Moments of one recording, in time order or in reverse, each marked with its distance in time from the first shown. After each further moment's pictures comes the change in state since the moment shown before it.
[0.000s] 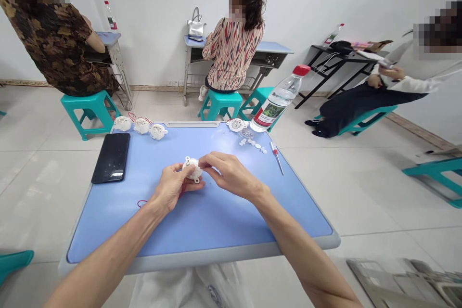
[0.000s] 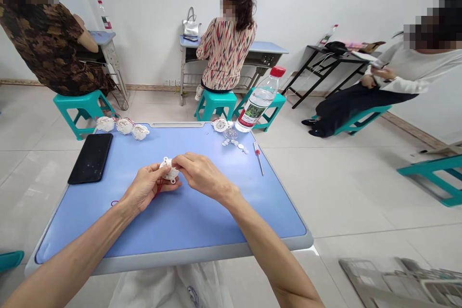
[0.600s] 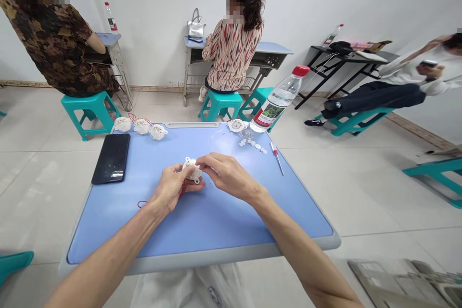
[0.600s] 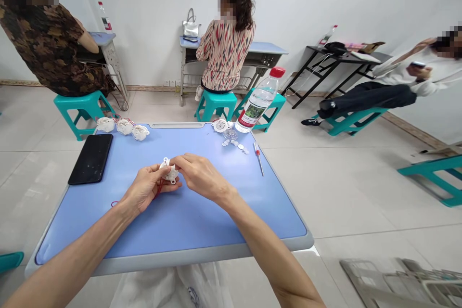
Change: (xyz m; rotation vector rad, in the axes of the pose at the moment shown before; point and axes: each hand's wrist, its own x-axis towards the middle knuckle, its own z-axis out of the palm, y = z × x) left_hand 0.001 -0.001 -0.001 -0.026 -0.002 -0.002; right_hand -0.001 0.000 0.007 -0.014 0.011 0.011
